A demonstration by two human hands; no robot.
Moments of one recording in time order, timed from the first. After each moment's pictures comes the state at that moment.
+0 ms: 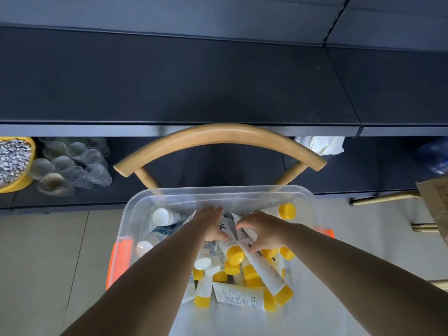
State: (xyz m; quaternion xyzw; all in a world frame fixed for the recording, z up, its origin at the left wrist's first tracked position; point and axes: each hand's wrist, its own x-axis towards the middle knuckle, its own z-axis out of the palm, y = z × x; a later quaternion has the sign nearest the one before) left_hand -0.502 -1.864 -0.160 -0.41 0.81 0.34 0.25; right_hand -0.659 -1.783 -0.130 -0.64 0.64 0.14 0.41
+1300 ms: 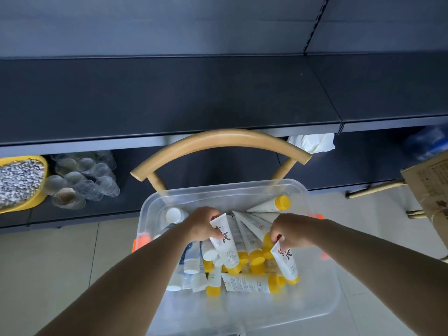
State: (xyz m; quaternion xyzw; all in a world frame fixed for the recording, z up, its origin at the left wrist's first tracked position) left_hand -0.462 -1.857 -0.100 -0.41 0.77 0.46 0.16; right_hand -0.676 -1.743 -0.068 -0.64 0.61 0.26 0.39
